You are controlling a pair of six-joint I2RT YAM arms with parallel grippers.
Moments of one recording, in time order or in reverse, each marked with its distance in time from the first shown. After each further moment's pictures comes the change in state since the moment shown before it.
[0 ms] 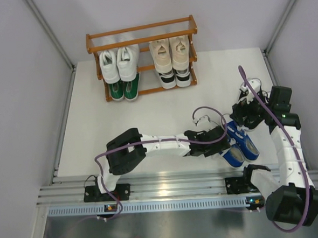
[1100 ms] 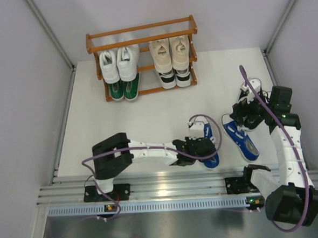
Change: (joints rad) left arm -0.060 -0.090 -0.170 -0.028 -0.250 0.392; right arm -0.007 0.000 -0.005 0.010 -0.007 0.011
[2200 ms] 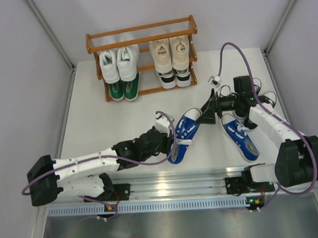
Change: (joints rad) left arm 0.187 -0.805 -0.581 0.213 0.172 0.642; right arm 0.339 0.375 0.065 0.201 -0.557 0.423
